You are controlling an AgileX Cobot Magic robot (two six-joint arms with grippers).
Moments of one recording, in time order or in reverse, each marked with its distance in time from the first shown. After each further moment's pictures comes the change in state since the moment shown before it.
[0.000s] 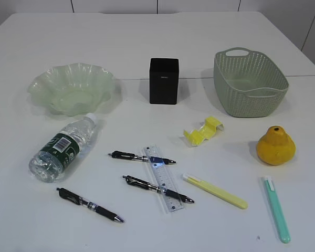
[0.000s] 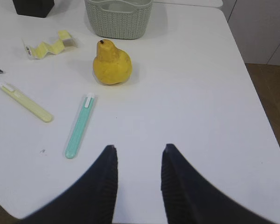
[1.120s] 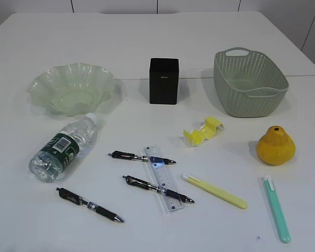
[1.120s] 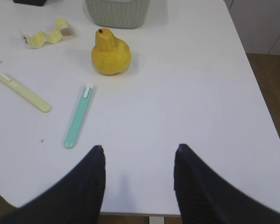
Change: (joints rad) left arm 0.000 0.019 0.000 -0.004 0.000 0.000; right arm 0.000 0.037 -0.004 0.000 0.021 0.000
